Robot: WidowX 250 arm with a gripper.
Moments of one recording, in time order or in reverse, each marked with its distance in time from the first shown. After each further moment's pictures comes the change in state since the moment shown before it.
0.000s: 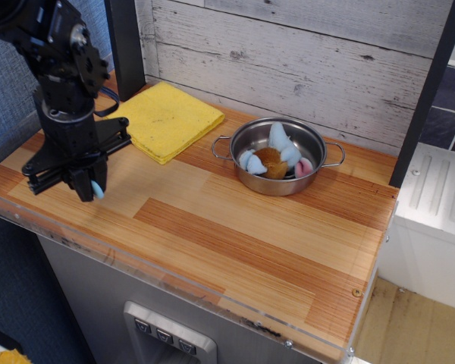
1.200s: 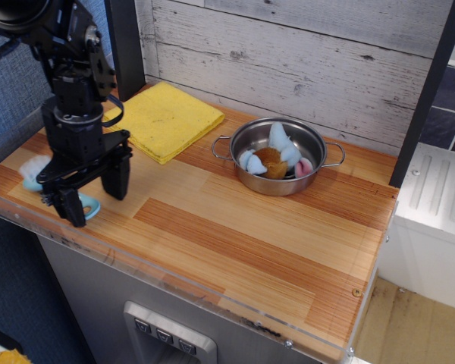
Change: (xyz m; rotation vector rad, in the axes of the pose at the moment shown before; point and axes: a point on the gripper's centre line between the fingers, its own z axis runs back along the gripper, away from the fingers) arm -0.010 0.002 -0.011 0.139 0.141 0.138
